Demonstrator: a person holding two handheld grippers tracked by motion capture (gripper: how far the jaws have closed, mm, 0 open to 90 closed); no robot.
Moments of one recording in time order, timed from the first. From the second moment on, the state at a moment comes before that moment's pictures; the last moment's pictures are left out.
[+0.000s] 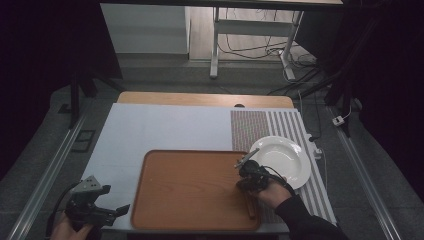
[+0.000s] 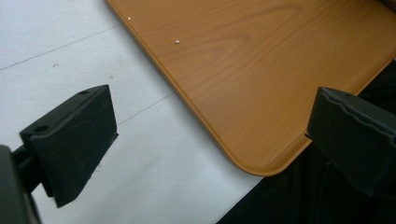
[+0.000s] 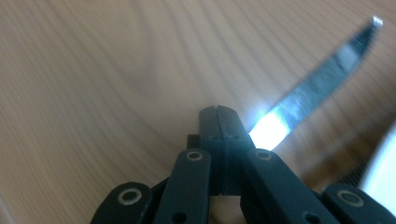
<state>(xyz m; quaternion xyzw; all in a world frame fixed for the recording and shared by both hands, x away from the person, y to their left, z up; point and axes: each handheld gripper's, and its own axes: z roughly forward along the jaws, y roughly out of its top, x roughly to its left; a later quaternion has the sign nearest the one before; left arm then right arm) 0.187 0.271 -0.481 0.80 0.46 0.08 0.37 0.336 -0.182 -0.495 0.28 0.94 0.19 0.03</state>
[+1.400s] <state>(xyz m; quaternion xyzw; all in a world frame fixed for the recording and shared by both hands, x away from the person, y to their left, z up) 0.188 0.270 -0.481 0.80 0.46 0.08 0.37 0.311 -0.233 -0.445 0.35 0.87 0.32 0.12</state>
